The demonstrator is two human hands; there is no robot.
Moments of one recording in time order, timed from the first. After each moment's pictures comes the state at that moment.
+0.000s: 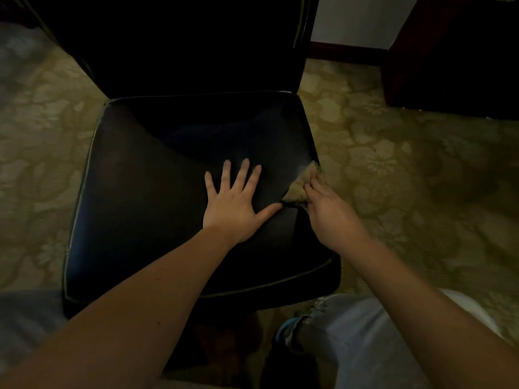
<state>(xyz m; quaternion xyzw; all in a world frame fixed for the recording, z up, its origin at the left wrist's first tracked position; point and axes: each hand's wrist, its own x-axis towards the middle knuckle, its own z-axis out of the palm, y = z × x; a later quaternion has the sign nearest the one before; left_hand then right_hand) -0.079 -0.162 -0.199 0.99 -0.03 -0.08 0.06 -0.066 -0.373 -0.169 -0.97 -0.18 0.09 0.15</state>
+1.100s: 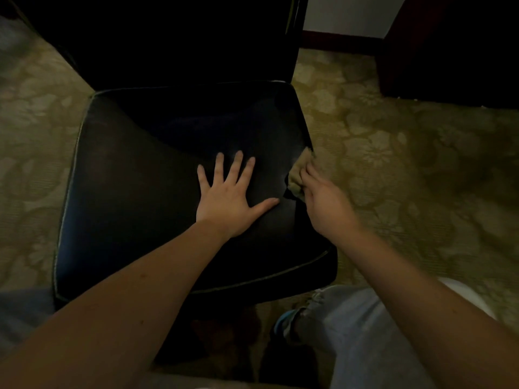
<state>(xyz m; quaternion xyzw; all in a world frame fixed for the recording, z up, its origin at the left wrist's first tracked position) -0.078 -0.162 -0.200 0.99 -0.03 -0.08 0.07 -0.062 -0.372 -0.177 -0.97 -0.15 0.07 0.19</state>
